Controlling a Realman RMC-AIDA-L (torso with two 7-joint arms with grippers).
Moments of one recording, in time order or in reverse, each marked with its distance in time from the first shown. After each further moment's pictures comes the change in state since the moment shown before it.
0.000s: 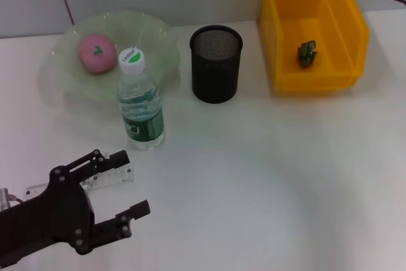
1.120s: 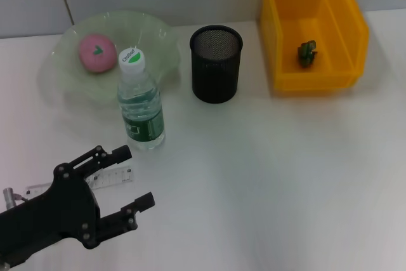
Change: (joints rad) left arm 0.005 -0.029 -0.035 -0.016 0.001 -0.018 0.011; right arm -0.009 0.005 -0.081 -0.455 -0.715 0.258 -0.091
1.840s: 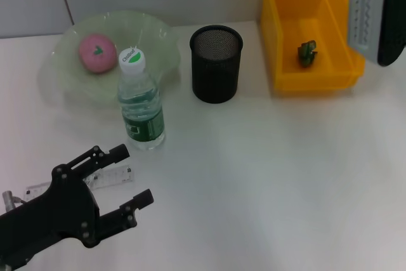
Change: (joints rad) left arm 0.005 -0.008 -0.021 -0.022 -0.007 0.002 -0.001; right arm -0.045 -0.004 -0.352 -0.092 -0.286 0.332 -0.337
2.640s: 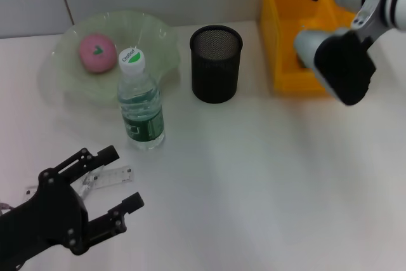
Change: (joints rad) left arm 0.026 0.005 -0.027 -0.005 0.000 0.062 0.000; right arm 0.000 -0.002 -0.274 0.111 -0.396 0.258 -0.062
